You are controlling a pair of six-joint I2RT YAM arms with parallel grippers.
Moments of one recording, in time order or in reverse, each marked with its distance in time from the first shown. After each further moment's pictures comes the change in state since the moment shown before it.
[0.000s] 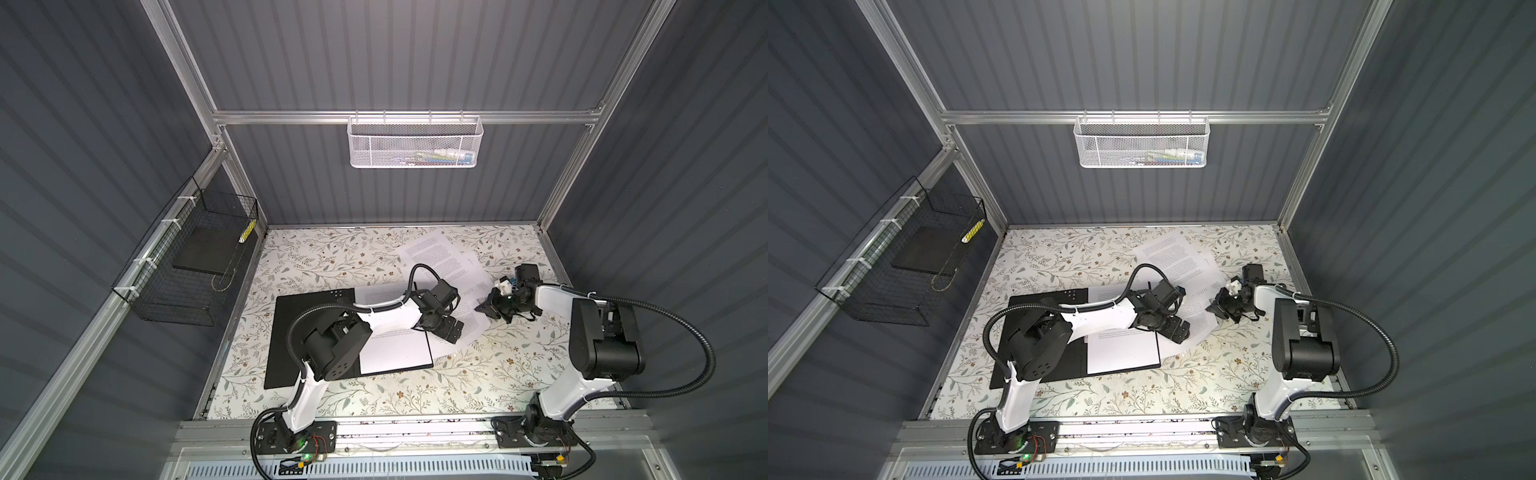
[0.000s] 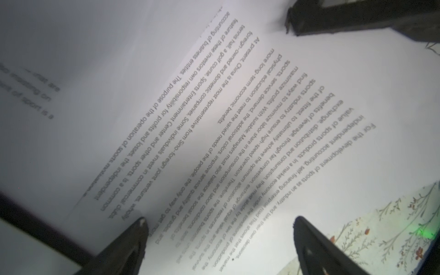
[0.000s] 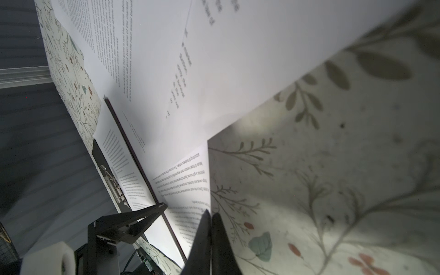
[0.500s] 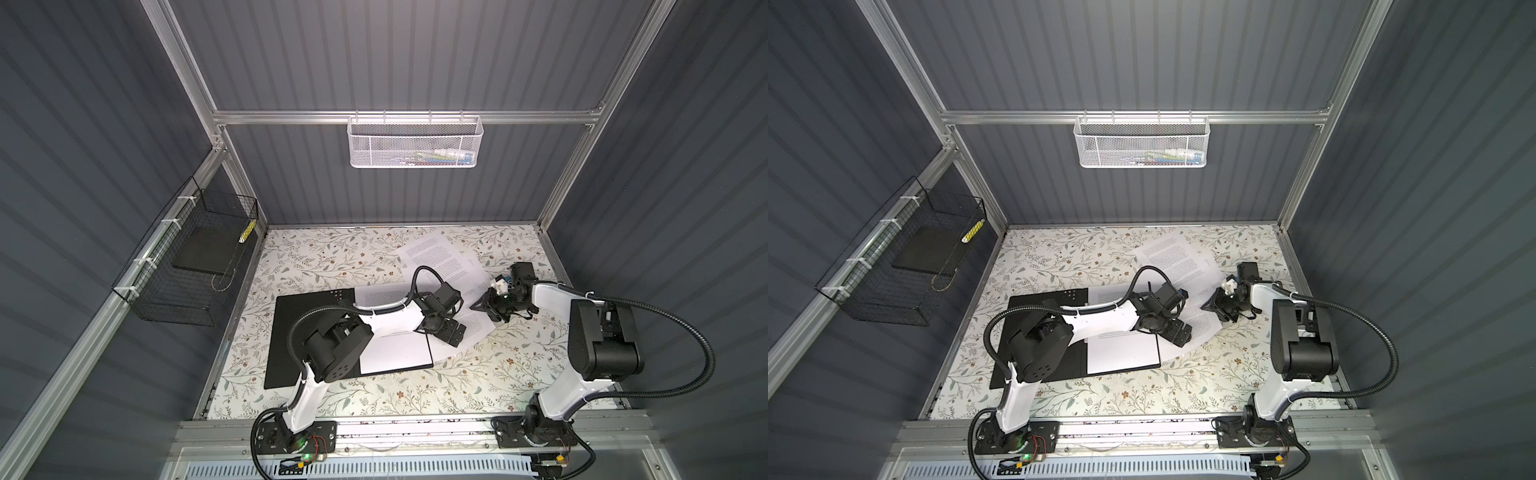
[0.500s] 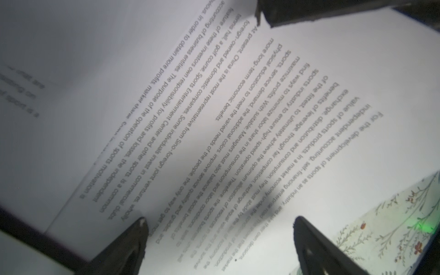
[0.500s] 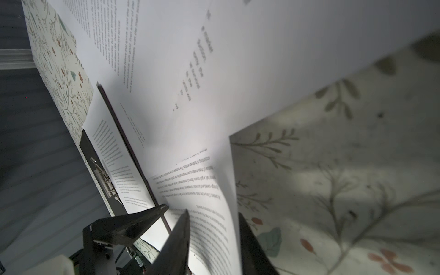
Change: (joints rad) left arm -0.020 0.000 0.002 -0.012 -0.003 -0.001; right arm 0.032 -0.013 0.019 -0.053 0.039 -0.034
